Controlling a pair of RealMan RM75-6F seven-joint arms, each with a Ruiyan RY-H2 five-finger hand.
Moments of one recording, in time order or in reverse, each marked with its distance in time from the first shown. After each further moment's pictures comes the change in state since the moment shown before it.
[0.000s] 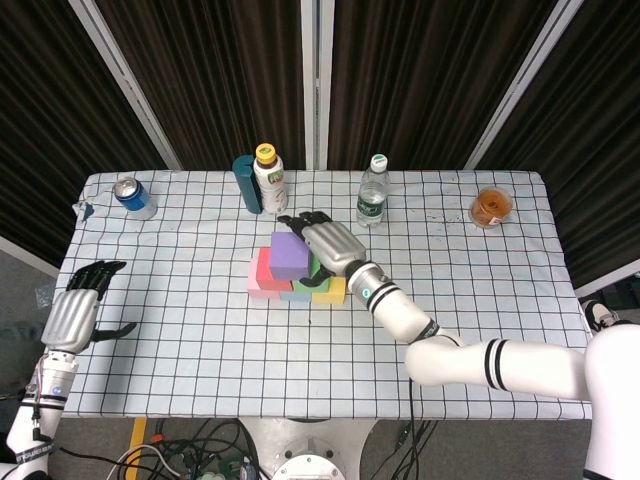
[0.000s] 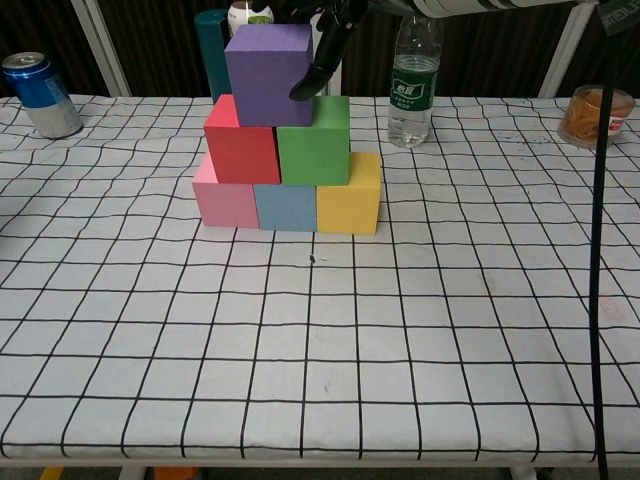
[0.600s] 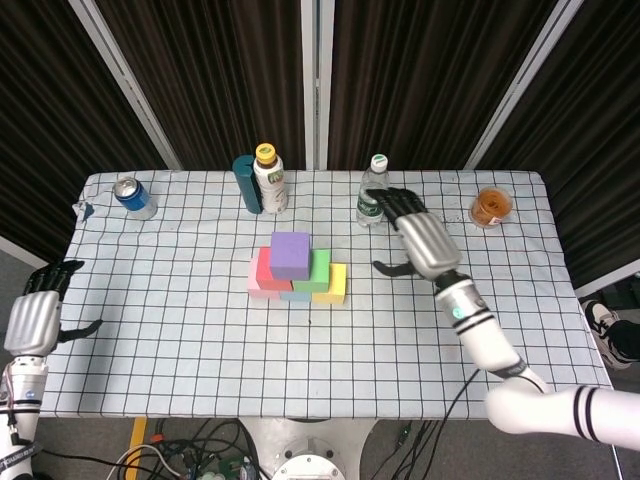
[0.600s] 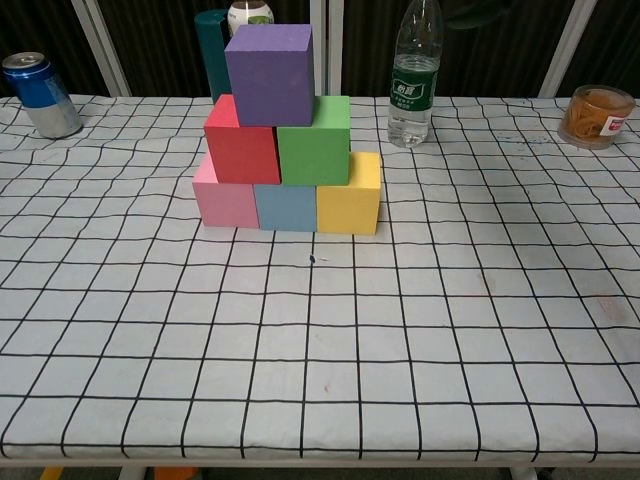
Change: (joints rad) left arm 0.059 -0.002 -0.017 0.085 -0.073 0.064 0.005; right arm -0.408 0.193 -0.082 -0.205 -0.446 0.418 0.144
